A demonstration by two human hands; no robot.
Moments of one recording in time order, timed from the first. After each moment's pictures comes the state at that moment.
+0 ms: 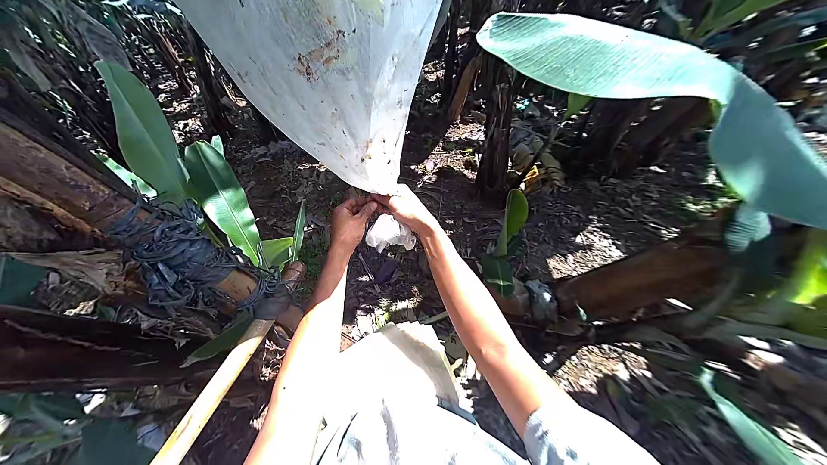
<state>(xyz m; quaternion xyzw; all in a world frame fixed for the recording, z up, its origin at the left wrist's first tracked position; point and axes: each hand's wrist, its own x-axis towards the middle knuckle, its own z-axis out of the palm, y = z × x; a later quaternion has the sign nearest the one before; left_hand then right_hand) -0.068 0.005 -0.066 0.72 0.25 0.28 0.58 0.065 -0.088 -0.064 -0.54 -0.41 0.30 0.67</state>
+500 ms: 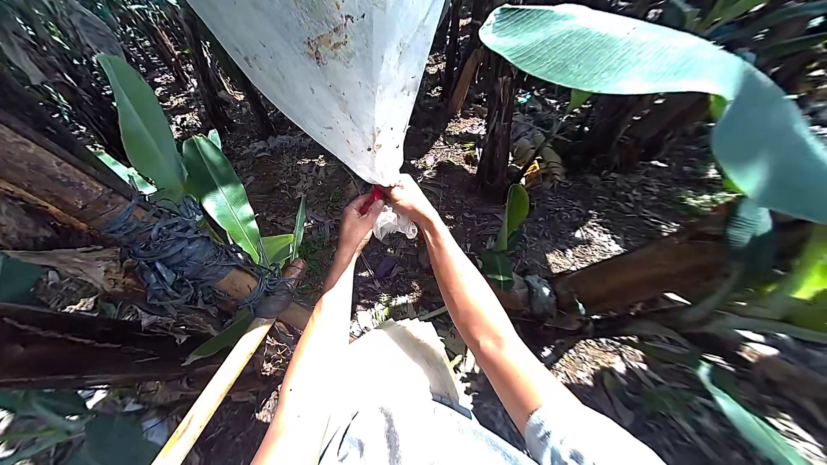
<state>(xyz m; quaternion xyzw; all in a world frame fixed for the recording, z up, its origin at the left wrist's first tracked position) -0.073 -0.005 -0.071 0.76 0.23 0.24 0.56 0.082 -0.078 -0.070 -0.62 -0.44 0.20 0.62</state>
